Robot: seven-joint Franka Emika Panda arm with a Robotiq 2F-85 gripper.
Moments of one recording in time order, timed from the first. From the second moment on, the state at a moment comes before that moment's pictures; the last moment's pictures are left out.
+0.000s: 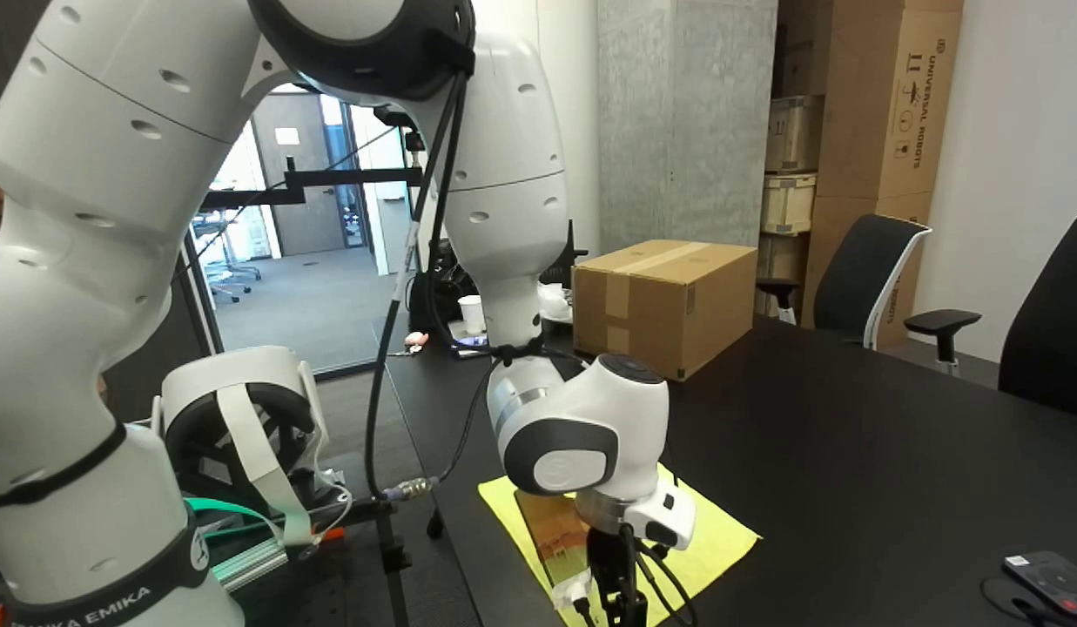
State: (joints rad) arm -0.17 0.67 0.04 -2.36 0.01 2.93 -0.10
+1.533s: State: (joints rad) arm -0.18 0.71 0.06 -2.32 0.01 2.92 -0.16
